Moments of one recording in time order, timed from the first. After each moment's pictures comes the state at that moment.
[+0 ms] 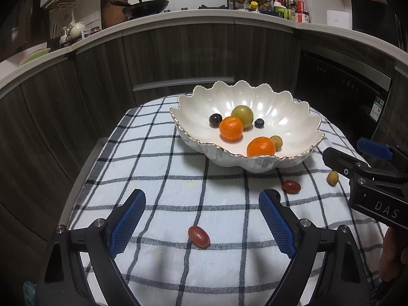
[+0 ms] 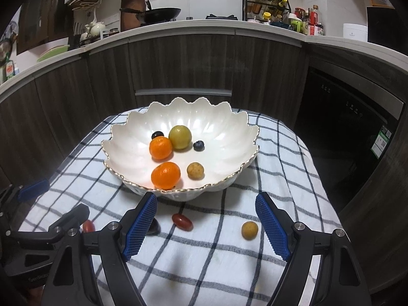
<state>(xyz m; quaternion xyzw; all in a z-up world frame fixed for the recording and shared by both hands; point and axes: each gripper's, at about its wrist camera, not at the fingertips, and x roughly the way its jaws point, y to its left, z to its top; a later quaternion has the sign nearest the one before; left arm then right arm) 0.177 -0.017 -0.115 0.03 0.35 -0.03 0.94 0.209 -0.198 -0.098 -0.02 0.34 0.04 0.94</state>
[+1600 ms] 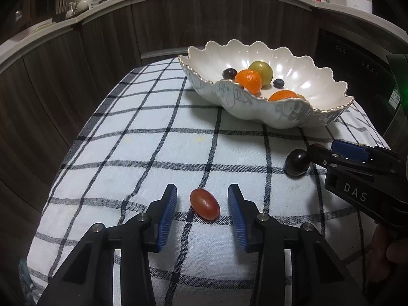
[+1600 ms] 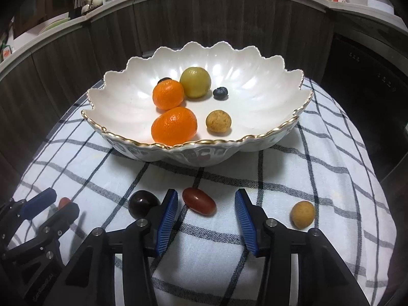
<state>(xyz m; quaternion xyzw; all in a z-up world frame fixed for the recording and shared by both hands) 0.187 -0.010 -0.173 0.02 0.42 0.00 0.91 0.250 -0.178 -0.175 -0.02 0.43 0.07 0.90</state>
